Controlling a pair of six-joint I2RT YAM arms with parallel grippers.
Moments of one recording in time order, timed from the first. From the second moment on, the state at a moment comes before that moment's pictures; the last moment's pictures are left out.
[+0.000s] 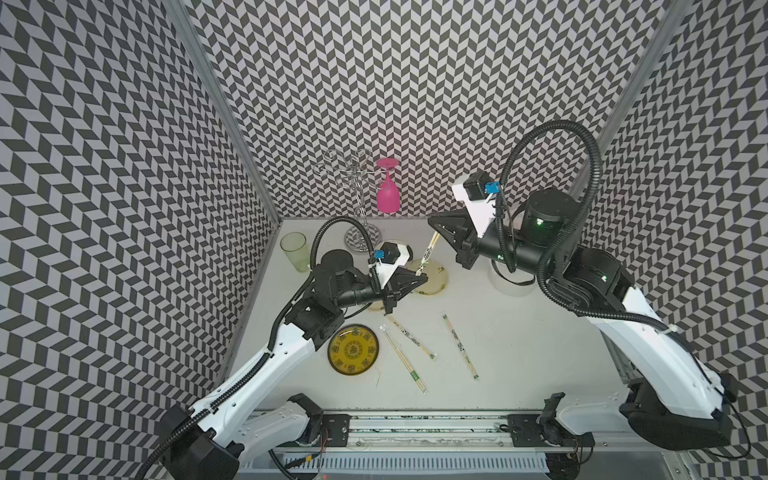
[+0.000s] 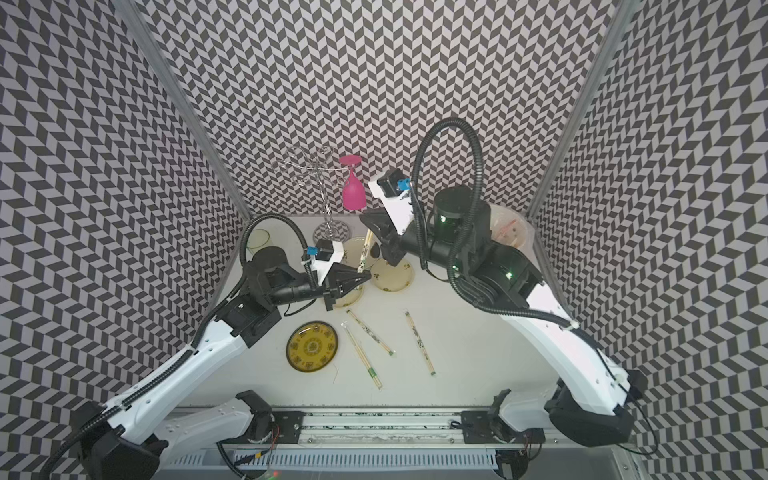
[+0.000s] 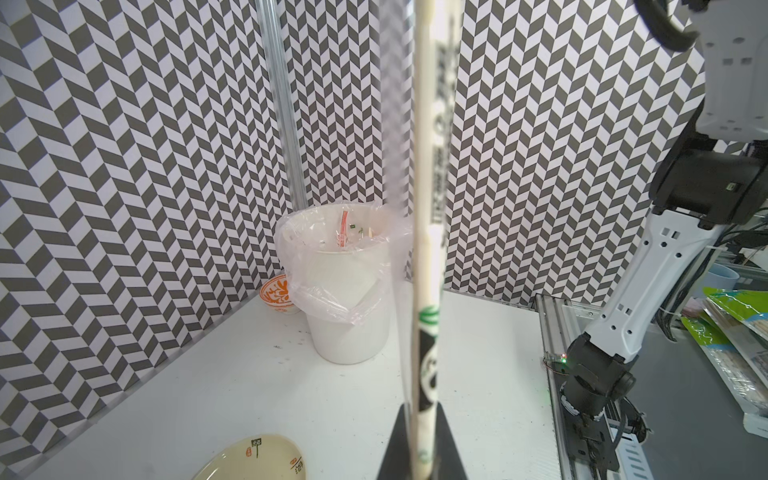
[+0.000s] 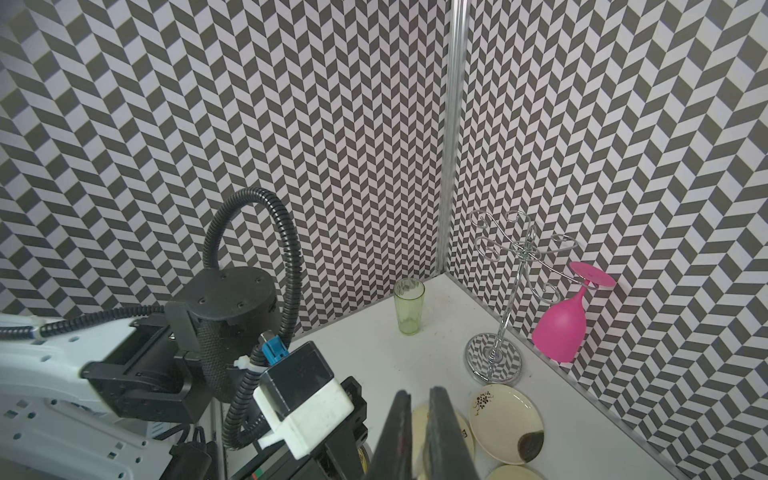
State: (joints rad) left arm -0.59 1.07 0.96 0.02 0.72 0.04; right arm 0.84 1.36 1.86 -0.61 -0.12 -0.06
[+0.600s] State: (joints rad) left arm -0.59 1.07 0.96 0.02 0.72 0.04; right arm 0.84 1.36 1.87 -0.61 -0.10 -0.07
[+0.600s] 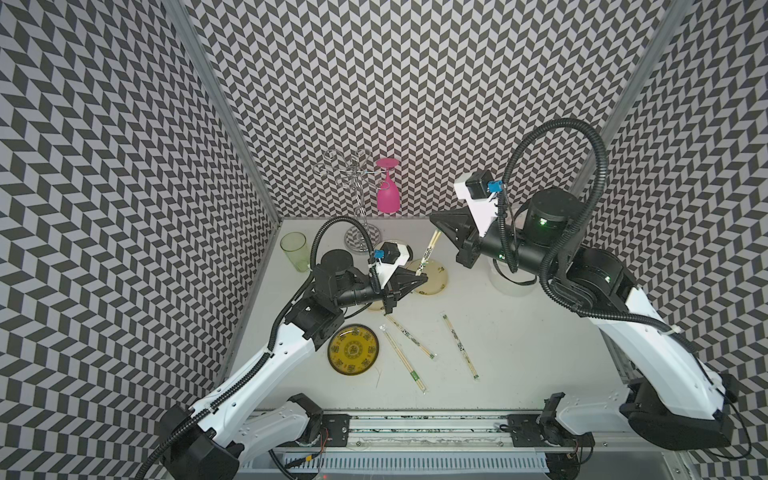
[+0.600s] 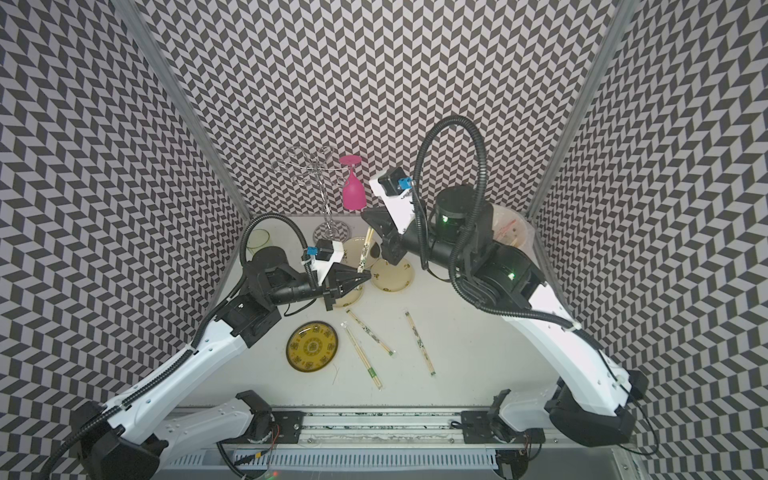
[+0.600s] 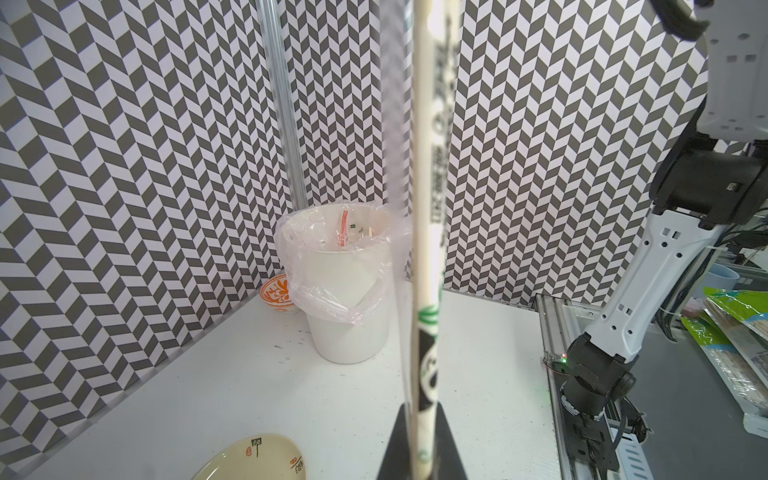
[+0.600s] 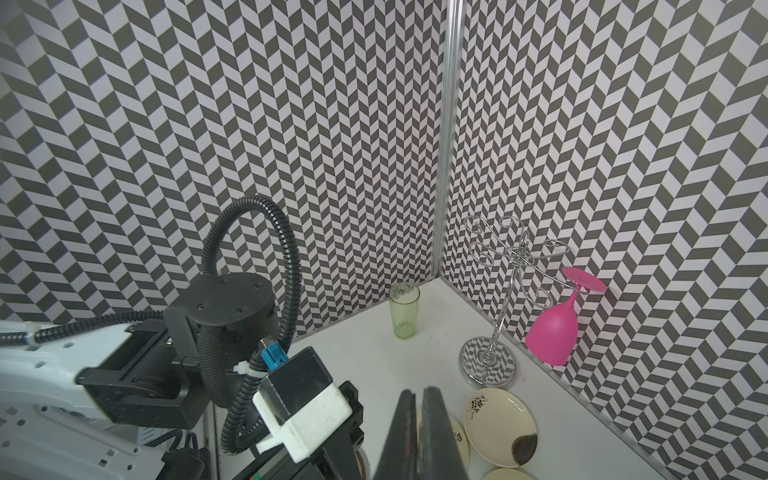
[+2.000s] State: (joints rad) left arm -0.55 1.07 0.94 0.15 0.77 -0.12; right arm 1.24 1.06 1.02 0.08 0.30 -0.22
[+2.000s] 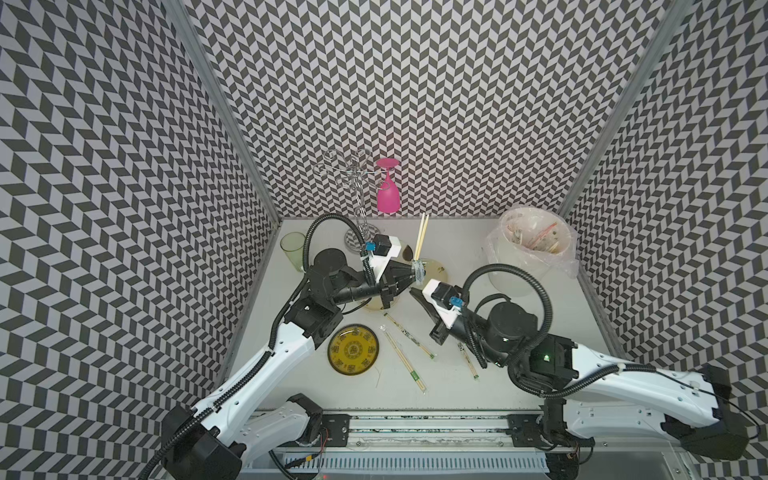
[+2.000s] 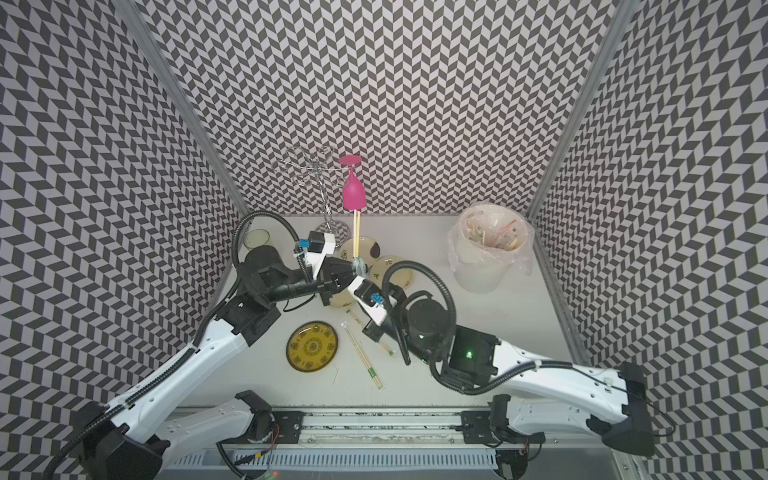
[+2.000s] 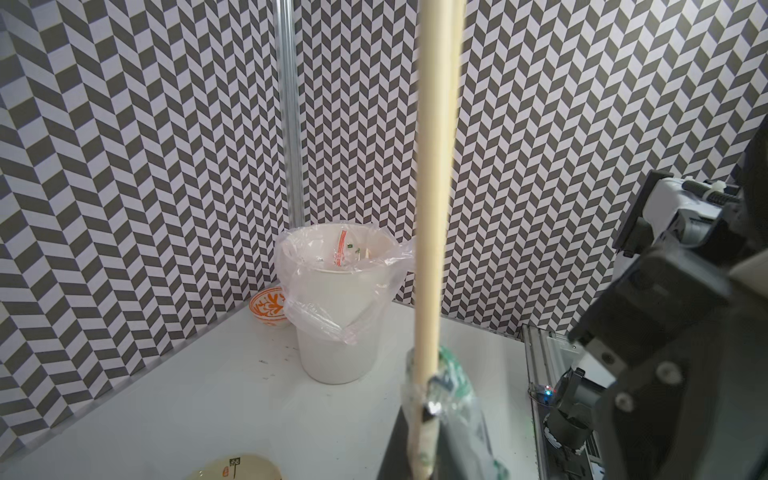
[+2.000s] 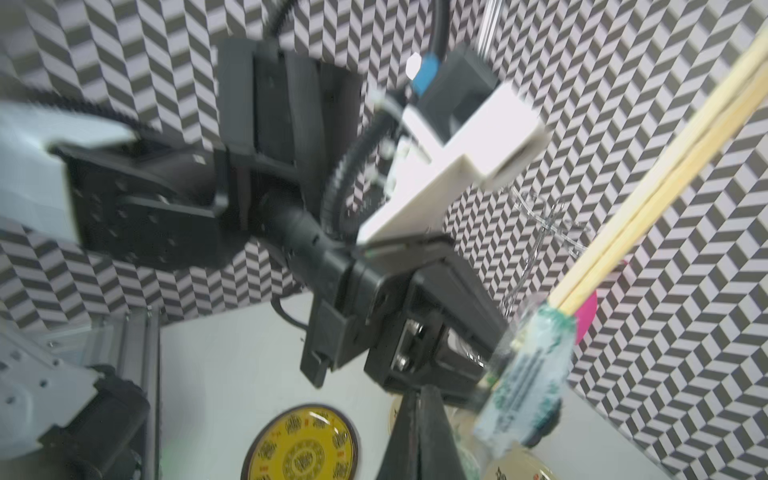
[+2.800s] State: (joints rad) left arm -0.53 1.03 0.94 0.22 0.86 -0.12; right arm 1.14 0.98 1.26 -0.04 0.09 -0.15
